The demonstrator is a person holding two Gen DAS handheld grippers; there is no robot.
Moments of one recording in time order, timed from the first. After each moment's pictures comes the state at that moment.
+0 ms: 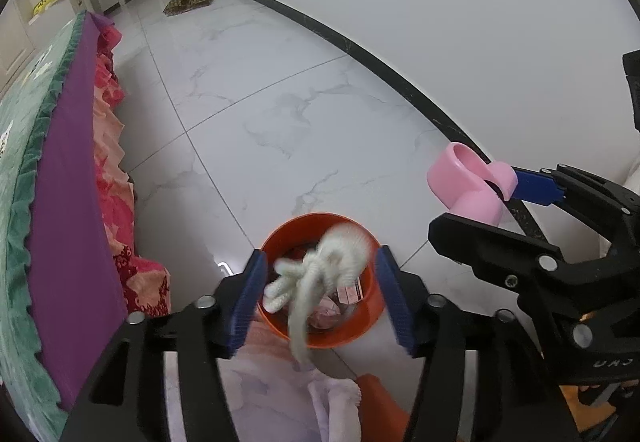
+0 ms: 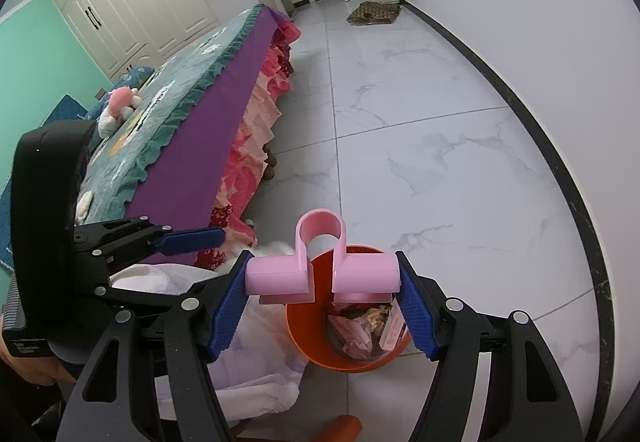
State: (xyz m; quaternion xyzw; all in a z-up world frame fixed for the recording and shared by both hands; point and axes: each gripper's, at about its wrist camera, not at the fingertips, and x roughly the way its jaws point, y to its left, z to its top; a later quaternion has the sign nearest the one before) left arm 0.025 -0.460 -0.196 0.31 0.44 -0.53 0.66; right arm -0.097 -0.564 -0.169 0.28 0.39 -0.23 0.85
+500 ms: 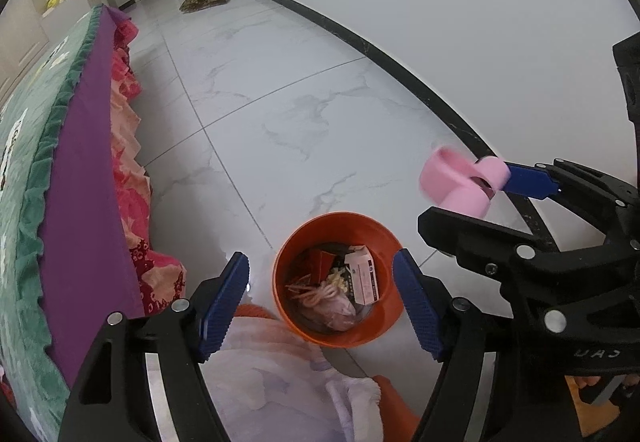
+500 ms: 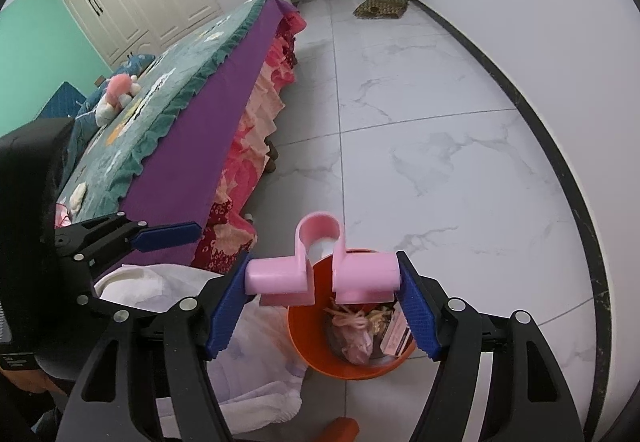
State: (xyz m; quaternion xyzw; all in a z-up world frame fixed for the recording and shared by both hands) left arm 0.040 -0.452 -0.195 0.31 0.44 -0.50 0.67; right arm -0.069 -0.564 -0.178 0.27 0.41 -0.23 0.84
